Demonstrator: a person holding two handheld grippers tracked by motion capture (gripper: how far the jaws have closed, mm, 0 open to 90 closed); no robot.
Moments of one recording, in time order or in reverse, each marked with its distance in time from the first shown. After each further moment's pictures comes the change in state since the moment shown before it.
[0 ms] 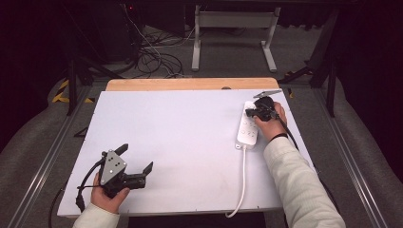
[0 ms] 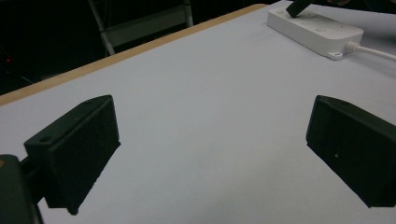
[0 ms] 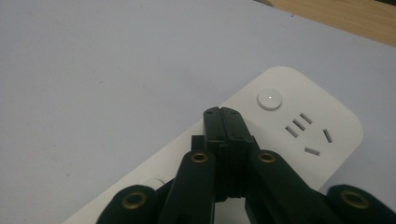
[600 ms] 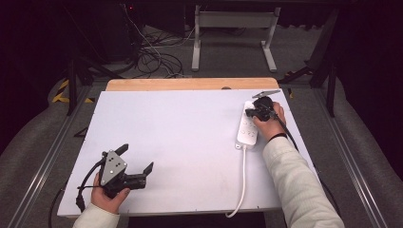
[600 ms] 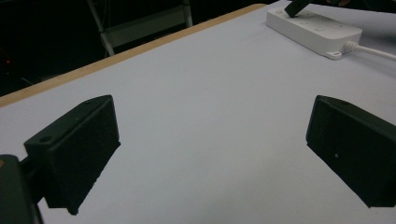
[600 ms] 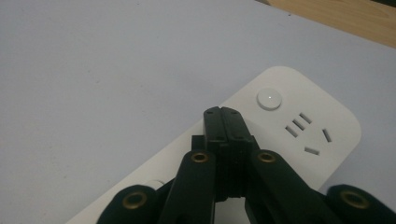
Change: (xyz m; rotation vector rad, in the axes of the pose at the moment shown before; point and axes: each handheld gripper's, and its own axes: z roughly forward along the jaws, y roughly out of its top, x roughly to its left) left arm -0.001 0.000 0.000 0.000 -0.001 0.010; right arm 0.004 0.001 0.001 0.008 -0.023 -0.003
